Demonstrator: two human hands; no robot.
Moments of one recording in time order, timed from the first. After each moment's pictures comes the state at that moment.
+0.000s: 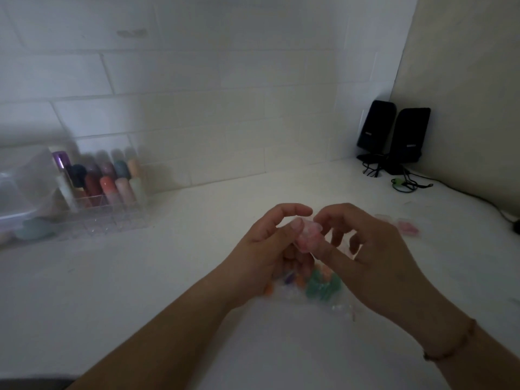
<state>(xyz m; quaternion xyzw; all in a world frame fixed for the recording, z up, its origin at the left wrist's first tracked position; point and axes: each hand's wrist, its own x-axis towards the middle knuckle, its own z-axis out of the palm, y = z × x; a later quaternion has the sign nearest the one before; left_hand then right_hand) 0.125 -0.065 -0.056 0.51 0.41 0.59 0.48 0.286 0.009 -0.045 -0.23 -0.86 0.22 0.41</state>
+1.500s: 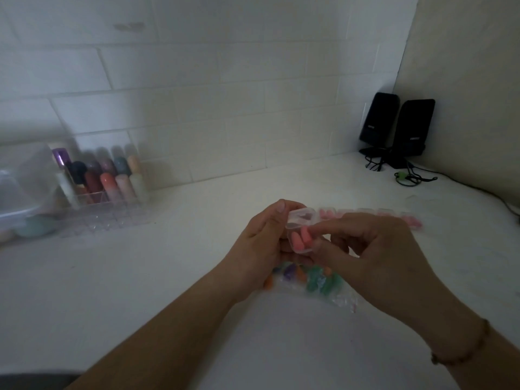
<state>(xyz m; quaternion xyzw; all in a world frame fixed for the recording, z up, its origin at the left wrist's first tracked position) 0.126 -0.062 -0.060 0.48 0.41 0.62 0.47 0.289 -0.001 -0.042 -0.21 -0.85 0.24 0.41</state>
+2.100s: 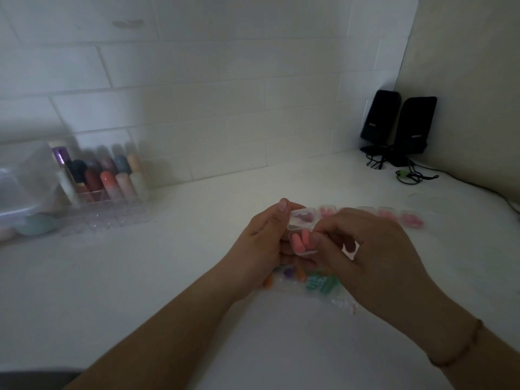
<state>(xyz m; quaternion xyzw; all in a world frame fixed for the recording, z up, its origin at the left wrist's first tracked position) 0.125 -0.061 -0.060 0.46 0.44 0.60 0.48 0.288 -0.003 -0.044 -0.25 -0.88 0.11 0.38</state>
